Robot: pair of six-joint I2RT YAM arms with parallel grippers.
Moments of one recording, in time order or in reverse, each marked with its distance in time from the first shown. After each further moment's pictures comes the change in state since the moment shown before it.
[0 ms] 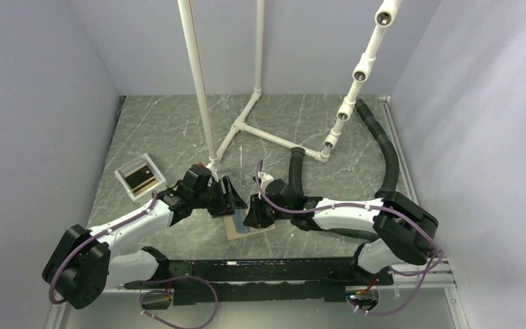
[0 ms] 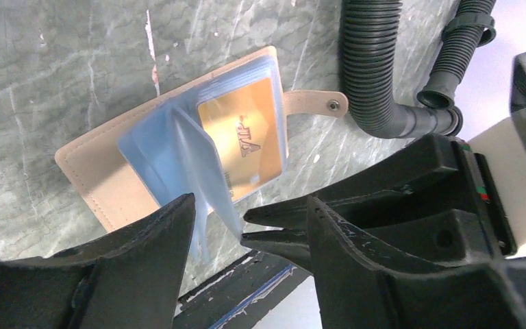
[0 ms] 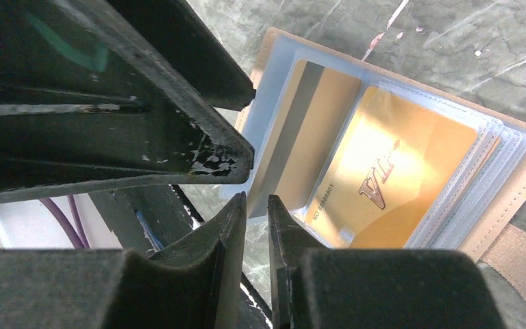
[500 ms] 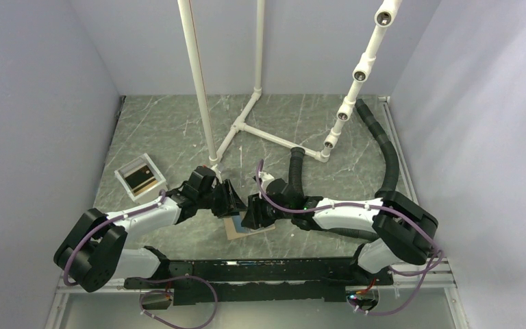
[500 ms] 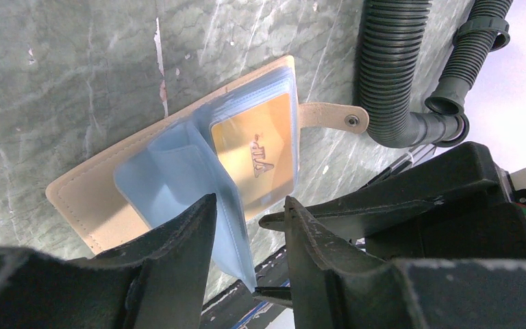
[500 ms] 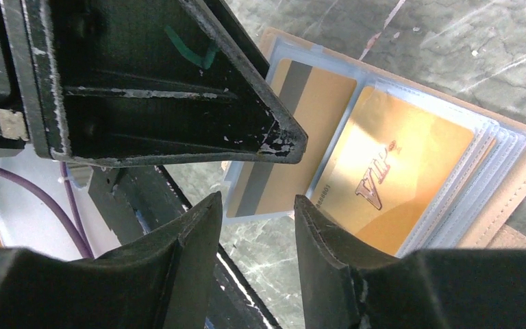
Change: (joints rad) left arm 0.000 0.118 -0.027 0.134 0.027 -0.028; right arm -0.006 -0.002 -0.005 0.014 -0.022 -0.001
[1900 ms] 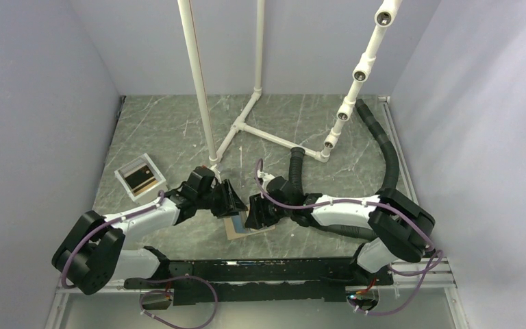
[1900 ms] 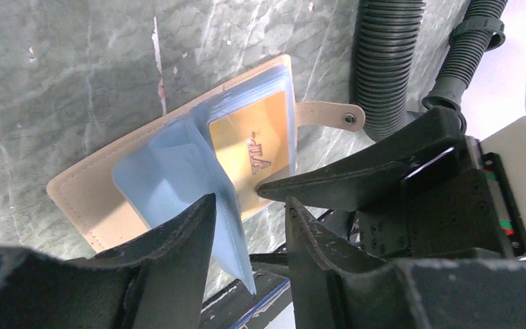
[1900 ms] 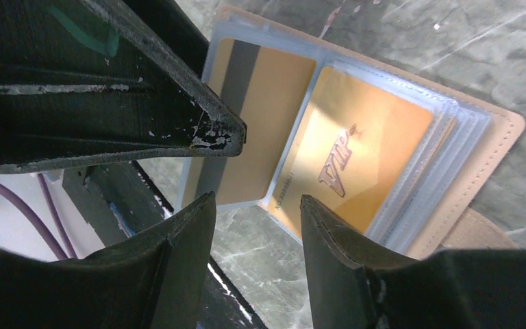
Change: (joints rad) left arm 0.002 -0.020 -0.008 -0.008 -0.004 0.003; right arm -0.040 0.034 0.027 -0.096 -0.018 -0.047
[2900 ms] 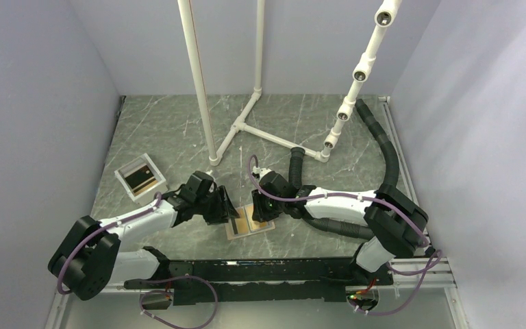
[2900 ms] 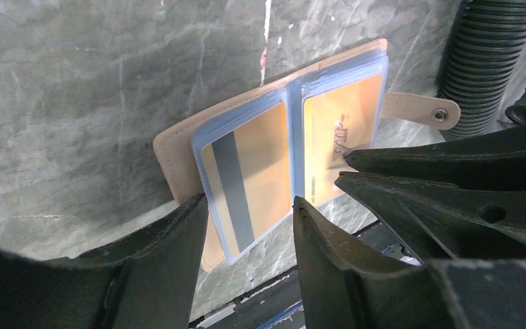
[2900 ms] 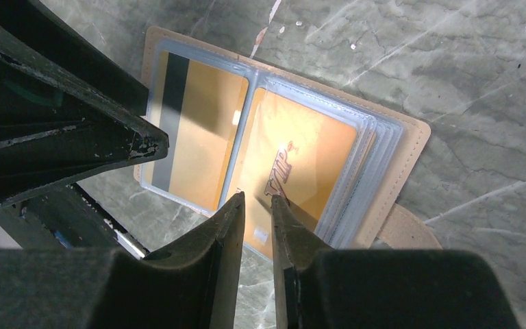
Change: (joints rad) left arm 0.001 -0.042 -0.009 -0.185 -0.105 0.068; right arm -0.004 0.053 0.125 -0.203 0.131 -0.058
